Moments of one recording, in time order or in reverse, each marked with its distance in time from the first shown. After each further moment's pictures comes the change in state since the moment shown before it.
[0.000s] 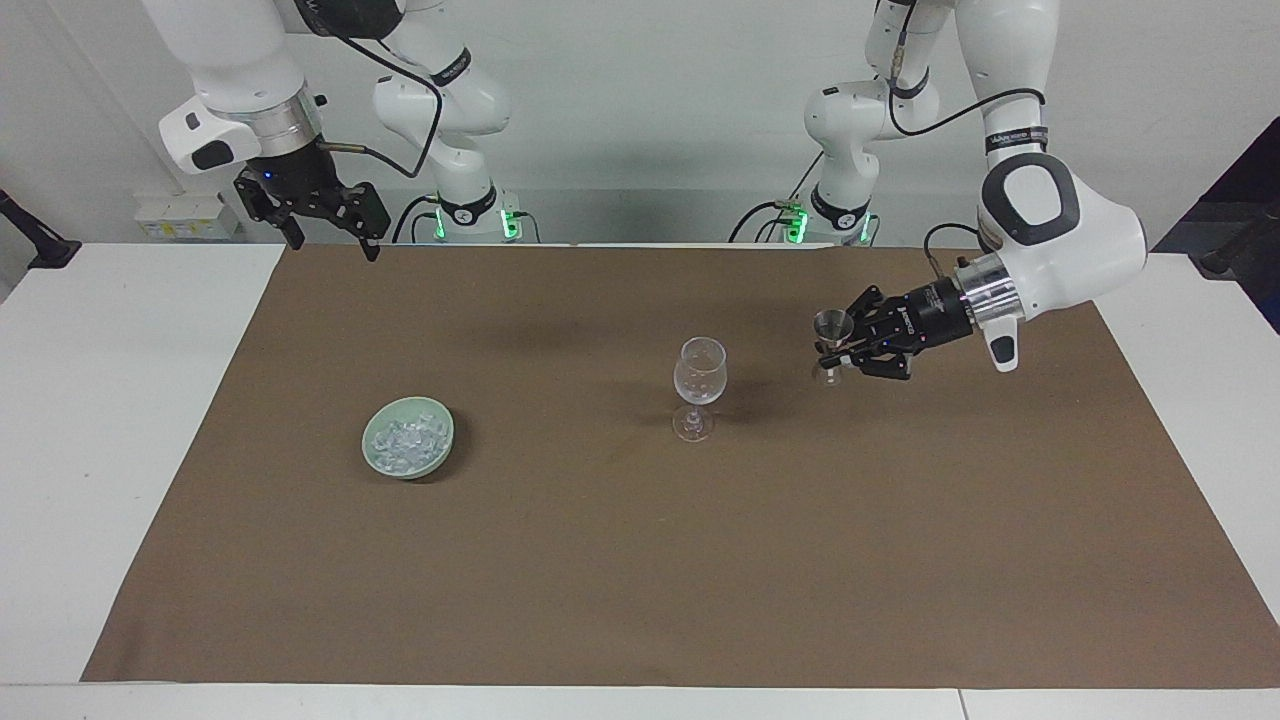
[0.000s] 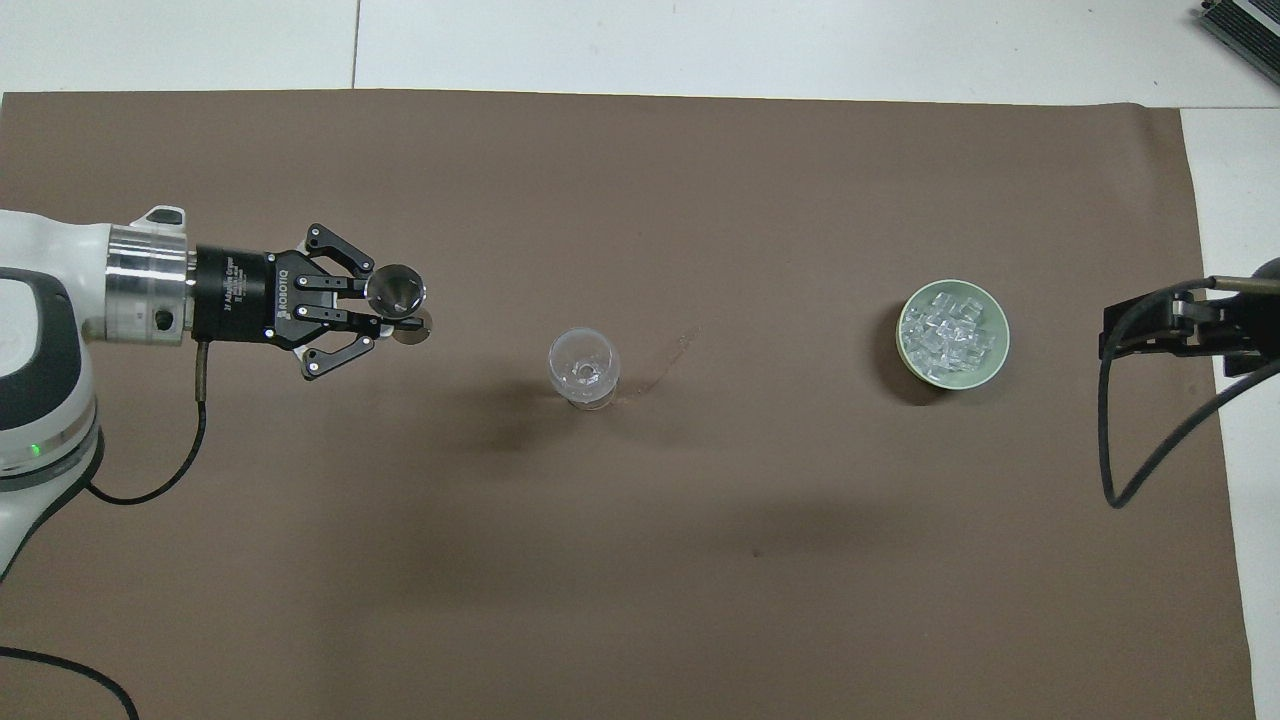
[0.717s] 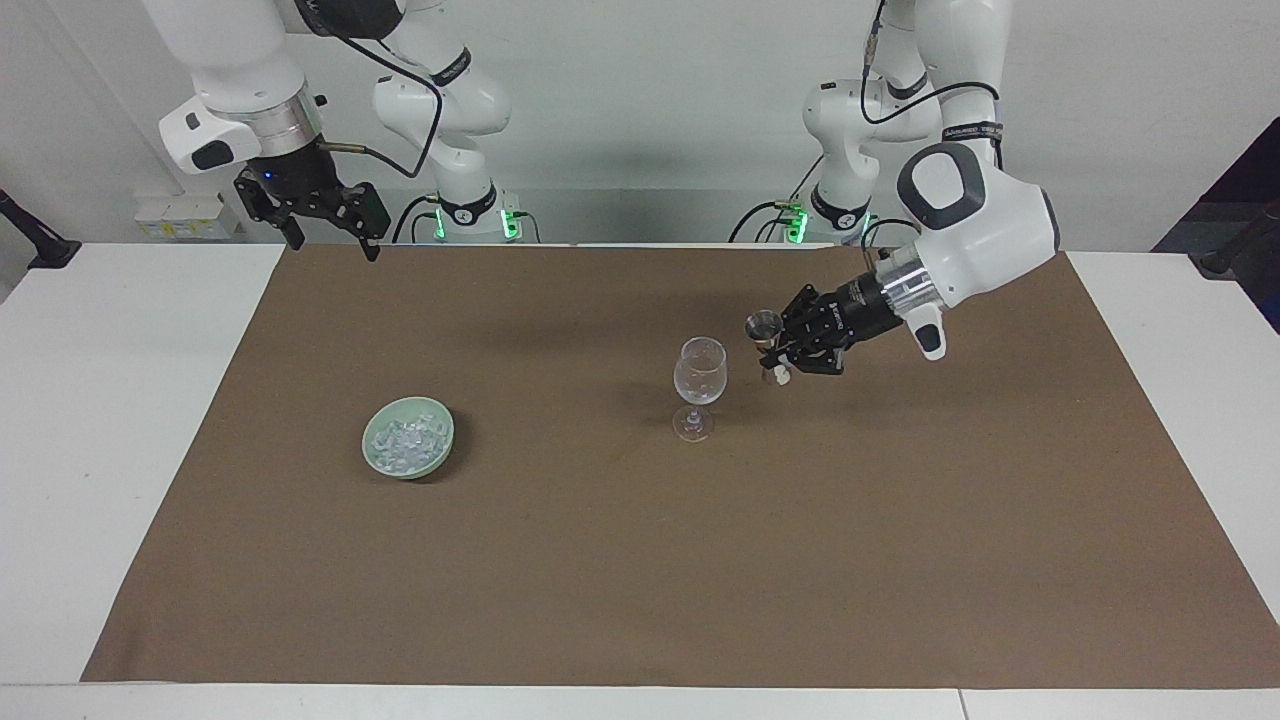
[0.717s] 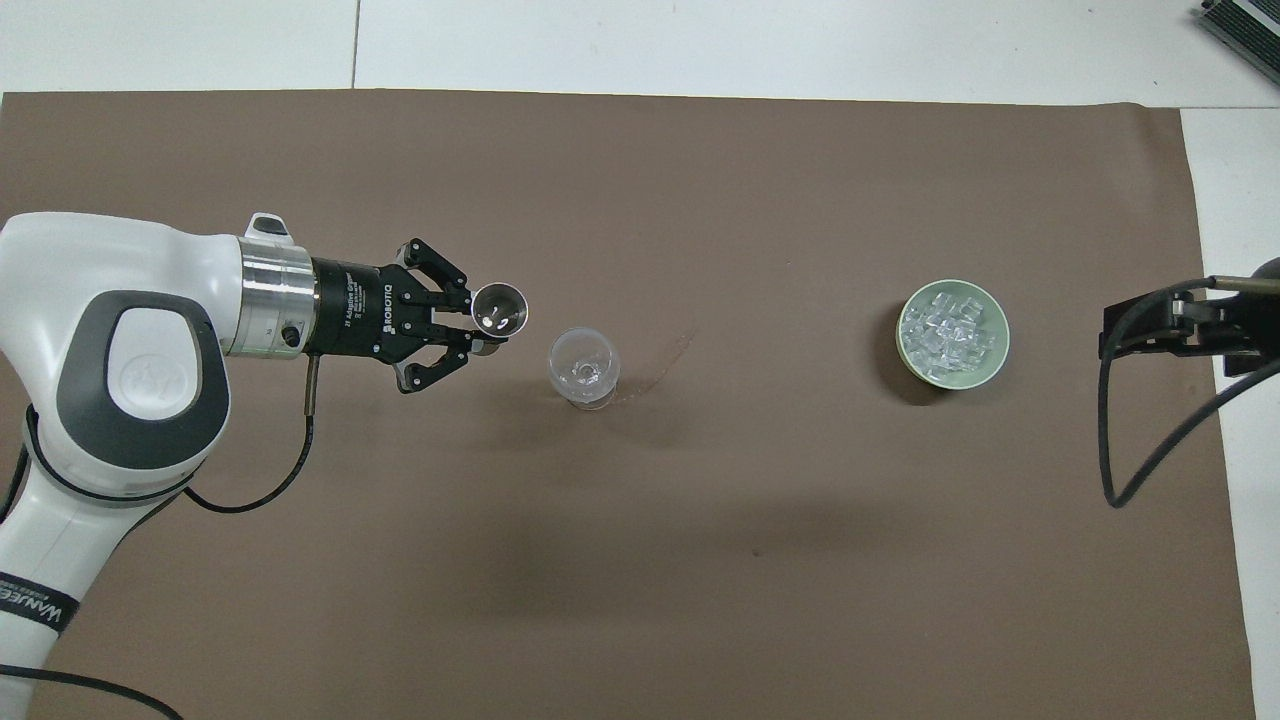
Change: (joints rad) left arm -0.153 -0.011 0.000 -0.014 0.093 0.158 -0.095; right arm 0.000 0.000 0.000 0.000 0.000 0.000 0.000
